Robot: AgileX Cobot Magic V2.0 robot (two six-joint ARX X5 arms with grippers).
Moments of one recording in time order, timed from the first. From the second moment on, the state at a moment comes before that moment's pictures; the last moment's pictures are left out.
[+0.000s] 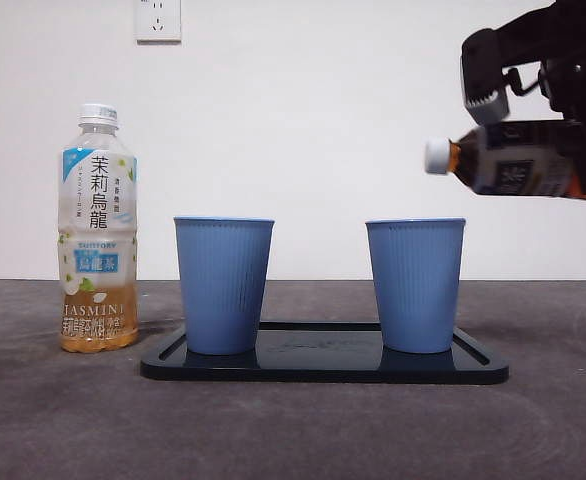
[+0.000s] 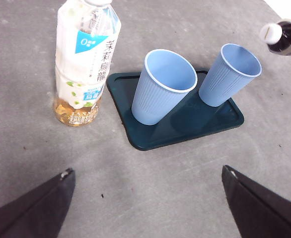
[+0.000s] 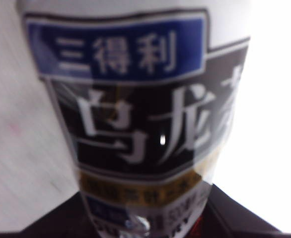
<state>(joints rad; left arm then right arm) -0.09 0.48 0.73 -0.83 0.47 -0.07 0.47 1.30 0.97 -0.54 0.61 -0.91</state>
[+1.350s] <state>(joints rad) -0.09 0.48 0.73 -0.78 0.47 -0.07 0.16 1.31 0.54 0.46 -0.13 0.05</state>
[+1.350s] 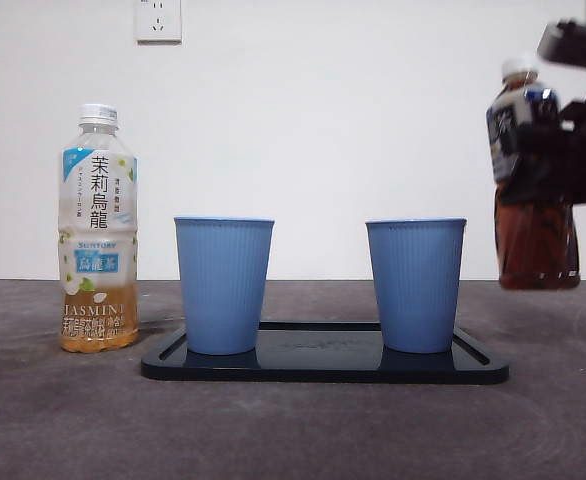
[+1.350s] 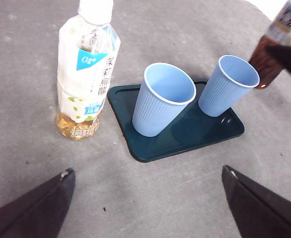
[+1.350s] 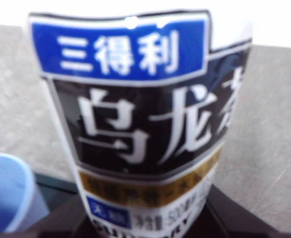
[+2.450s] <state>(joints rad) -0.09 0.48 0.73 -0.77 0.46 -0.04 0.16 1.52 0.54 0.64 -0.12 0.03</state>
